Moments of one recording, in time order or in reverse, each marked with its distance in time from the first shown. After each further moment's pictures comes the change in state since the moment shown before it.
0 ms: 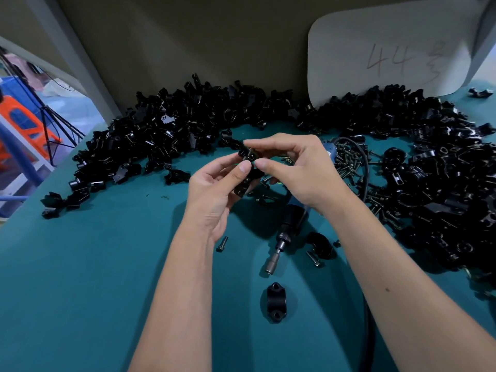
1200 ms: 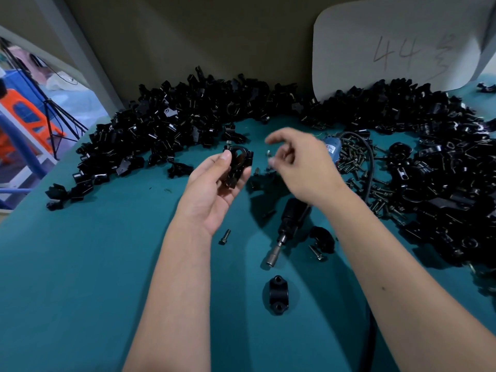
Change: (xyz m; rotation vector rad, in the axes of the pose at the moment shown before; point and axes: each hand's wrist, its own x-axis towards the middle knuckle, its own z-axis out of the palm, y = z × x) left_hand 0.002 0.005 -0.013 -0.115 0.096 -0.165; right_hand 0.002 -0.002 0.007 -0.442 0.066 0.276
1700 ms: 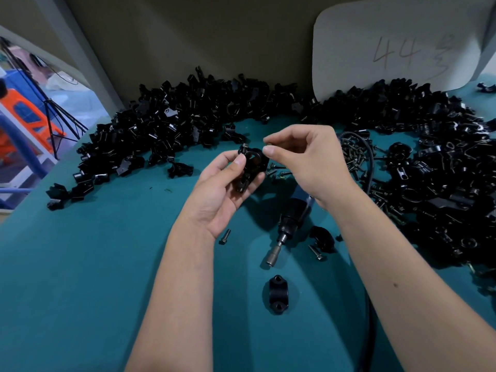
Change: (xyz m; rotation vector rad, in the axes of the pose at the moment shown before) left_hand -0.003 -0.003 0.005 0.037 -0.178 -0.038; right_hand 0.000 0.004 -0.004 0.475 0.086 -0.051
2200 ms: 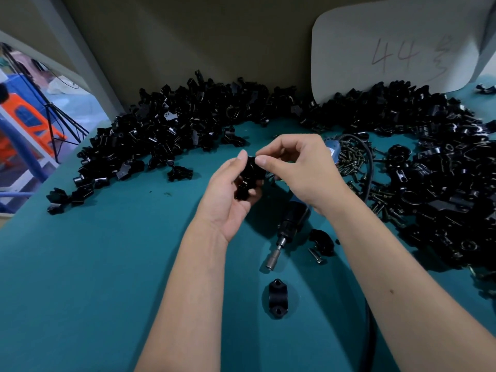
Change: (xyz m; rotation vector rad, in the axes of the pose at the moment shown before) left_hand 0.002 -0.008 0.018 0.025 0.097 -0.041; right_hand -0.004 -0.003 0.004 -0.043 -0.104 0.025
